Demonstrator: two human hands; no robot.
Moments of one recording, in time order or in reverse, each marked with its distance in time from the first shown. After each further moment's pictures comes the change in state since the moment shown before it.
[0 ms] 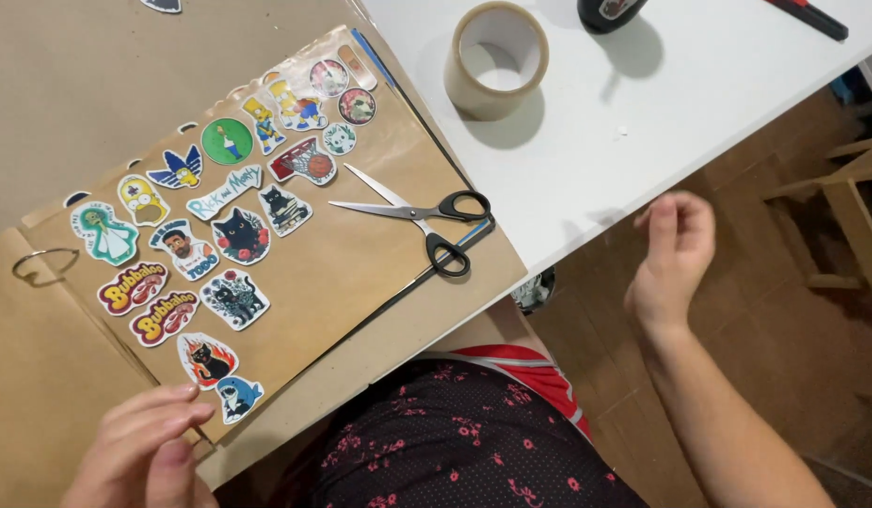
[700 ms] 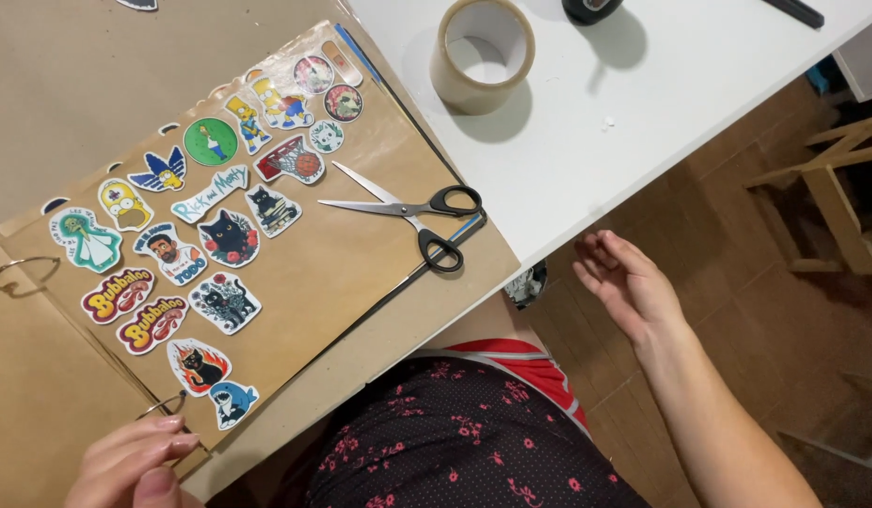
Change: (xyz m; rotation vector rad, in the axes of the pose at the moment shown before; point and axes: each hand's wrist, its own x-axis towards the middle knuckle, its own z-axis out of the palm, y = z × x) left_hand -0.034 -0.050 -0.034 0.132 -0.061 -0.028; right_hand -0.019 0.037 -0.030 0.448 -0.102 0.990
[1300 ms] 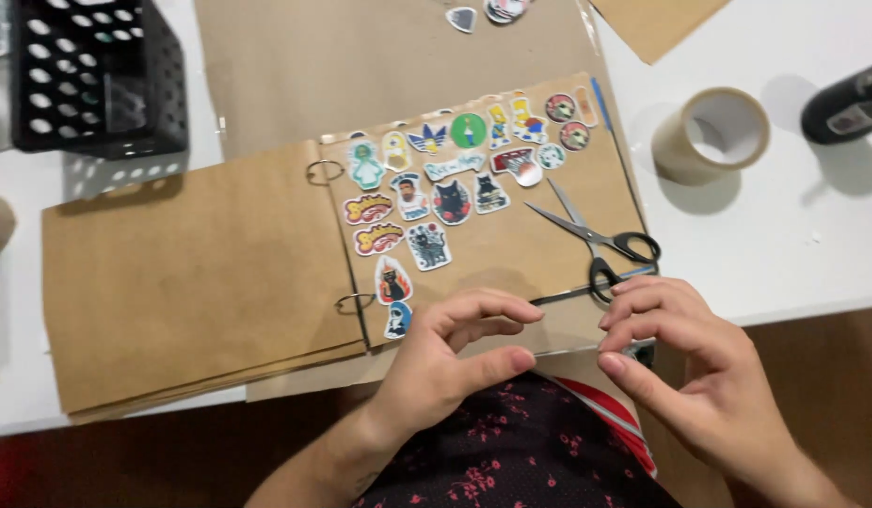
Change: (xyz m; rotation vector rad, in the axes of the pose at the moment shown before) left_hand 0.076 0.133 0.062 -0.845 -0.383 -0.326; right_hand -0.179 -0.045 0.180 -0.955 -0.926 -0.985
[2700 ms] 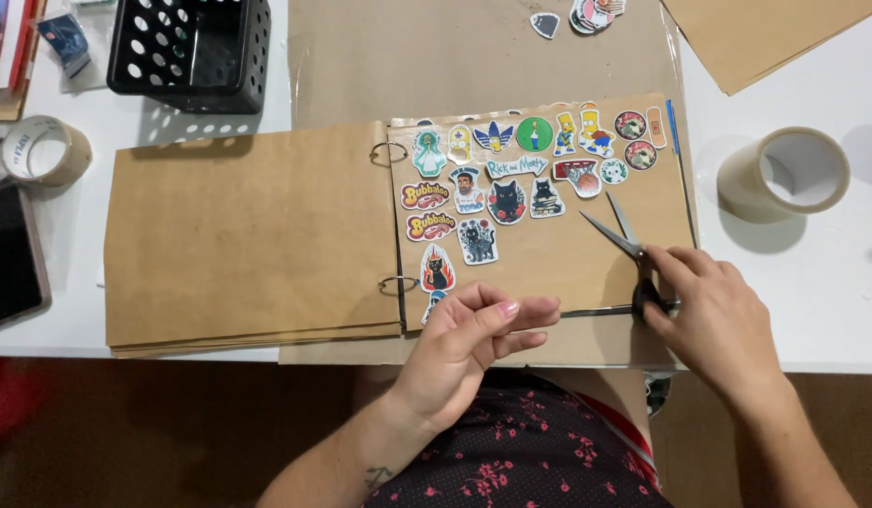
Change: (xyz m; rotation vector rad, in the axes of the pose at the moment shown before) left_hand -0.013 -0.024 -0.008 -0.647 0.258 -0.110; right_hand 0.044 0.106 0.010 -0.935 -0.268 0.287
